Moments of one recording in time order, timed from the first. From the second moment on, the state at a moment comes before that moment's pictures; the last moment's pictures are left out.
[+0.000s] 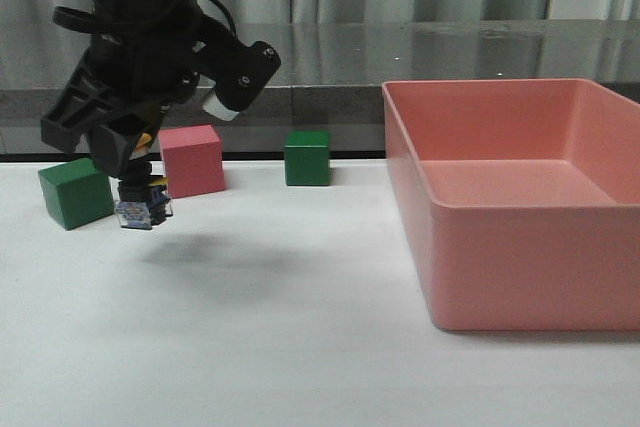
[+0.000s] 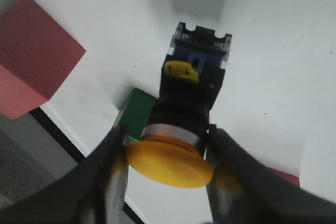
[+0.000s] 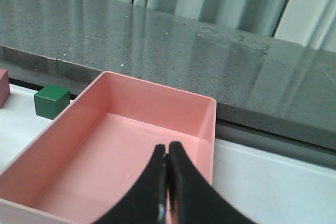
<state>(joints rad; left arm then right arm) -0.63 1.95 -1.53 0.55 1.16 0.91 0.11 0.33 -0.38 0.11 0.23 -0.29</state>
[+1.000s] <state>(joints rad) -0.63 2.03 -1.53 0.52 1.14 0.90 0.11 0.33 -0.38 0.11 0.22 -0.29</state>
